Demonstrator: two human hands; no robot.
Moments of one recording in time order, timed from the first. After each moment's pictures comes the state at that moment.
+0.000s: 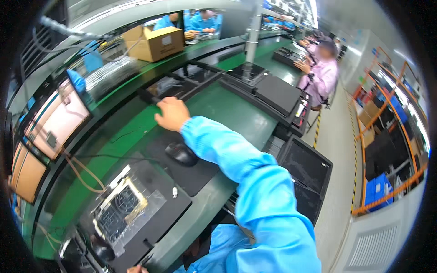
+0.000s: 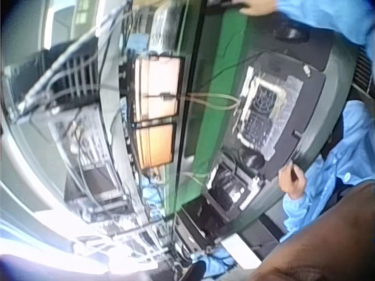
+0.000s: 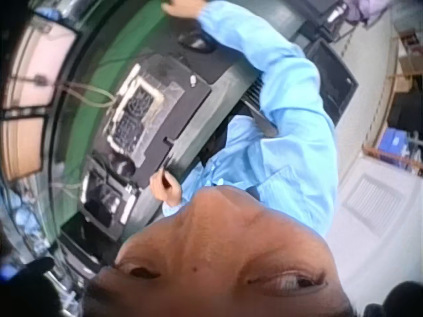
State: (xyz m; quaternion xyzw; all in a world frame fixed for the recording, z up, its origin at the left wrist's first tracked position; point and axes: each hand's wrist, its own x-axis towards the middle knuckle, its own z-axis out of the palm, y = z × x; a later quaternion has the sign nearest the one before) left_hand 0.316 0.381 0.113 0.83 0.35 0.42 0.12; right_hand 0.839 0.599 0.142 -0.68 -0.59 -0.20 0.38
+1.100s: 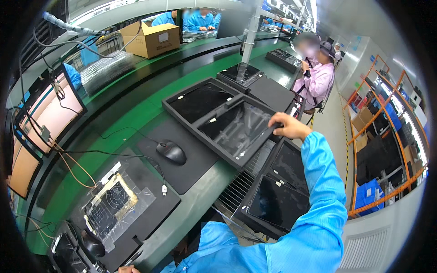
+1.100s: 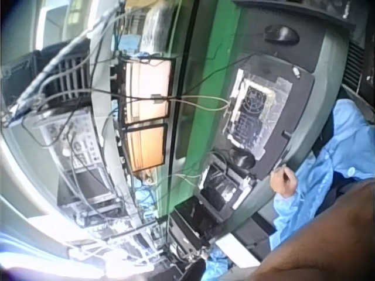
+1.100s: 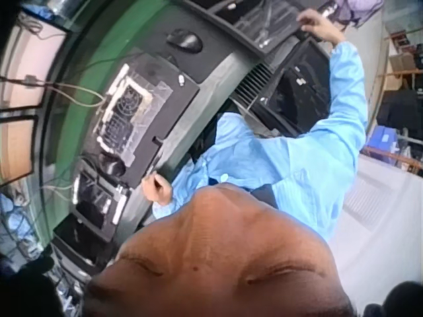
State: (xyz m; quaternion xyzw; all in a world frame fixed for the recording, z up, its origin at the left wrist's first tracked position) left_hand 0.316 0.379 0.116 0.84 0.33 0.43 0.10; right_hand 1.003 0.226 0.228 -0.80 -0.55 0.12 0.19
